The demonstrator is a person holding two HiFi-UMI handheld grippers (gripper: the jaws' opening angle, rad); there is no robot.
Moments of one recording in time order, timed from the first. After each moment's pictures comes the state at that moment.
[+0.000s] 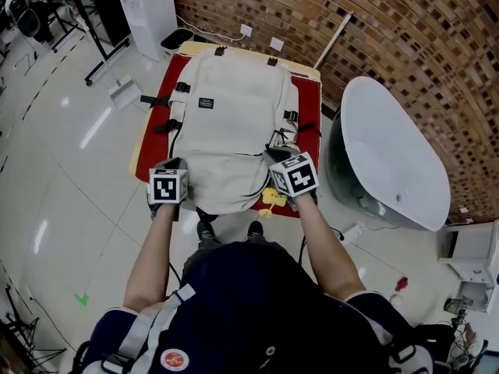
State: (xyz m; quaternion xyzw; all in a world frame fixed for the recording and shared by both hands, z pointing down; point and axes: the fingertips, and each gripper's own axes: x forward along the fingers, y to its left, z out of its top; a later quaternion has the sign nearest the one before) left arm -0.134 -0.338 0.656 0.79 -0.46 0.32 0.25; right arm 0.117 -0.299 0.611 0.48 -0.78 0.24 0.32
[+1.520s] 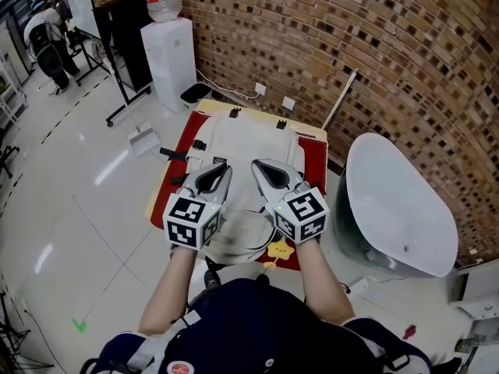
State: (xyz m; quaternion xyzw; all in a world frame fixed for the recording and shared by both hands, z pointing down) left arm -0.012 -0.363 0.405 0.91 -0.39 0.08 0.09; right arm 0.046 -0.356 0.397 0.45 -0.89 0.03 0.07
